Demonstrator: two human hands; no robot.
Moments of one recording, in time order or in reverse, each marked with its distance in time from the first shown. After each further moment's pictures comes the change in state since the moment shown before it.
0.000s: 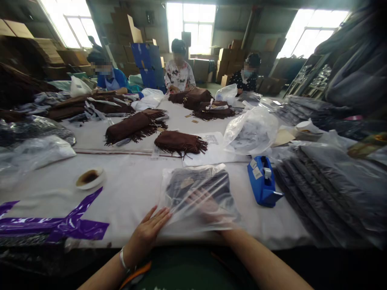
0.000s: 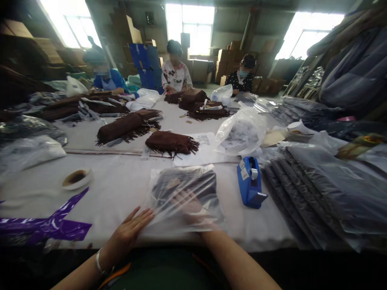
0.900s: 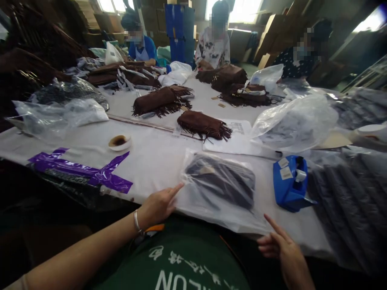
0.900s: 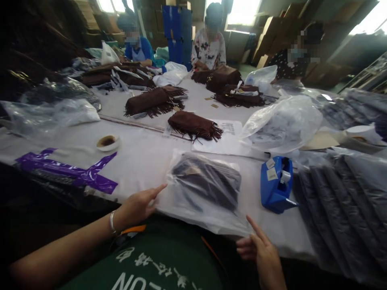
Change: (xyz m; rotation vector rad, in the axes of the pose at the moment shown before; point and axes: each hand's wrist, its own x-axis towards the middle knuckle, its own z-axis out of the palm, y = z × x) left_hand 0.019 0.035 -0.041 -0.322 -0.187 -0.553; right_hand -0.163 -0.047 -0.088 0.984 0.312 1.402
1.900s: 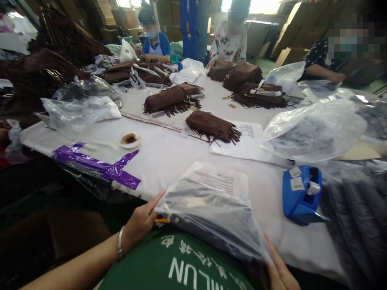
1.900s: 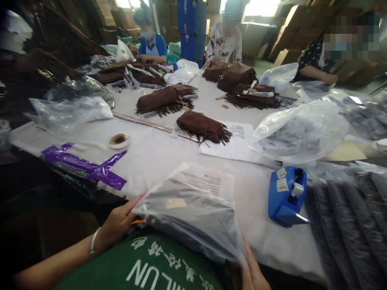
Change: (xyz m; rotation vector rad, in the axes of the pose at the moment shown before) left_hand -0.060 0.002 -0.019 -0.481 0.208 -0.475; right_hand -0.039 0.007 0.017 -0.311 0.035 -0.011
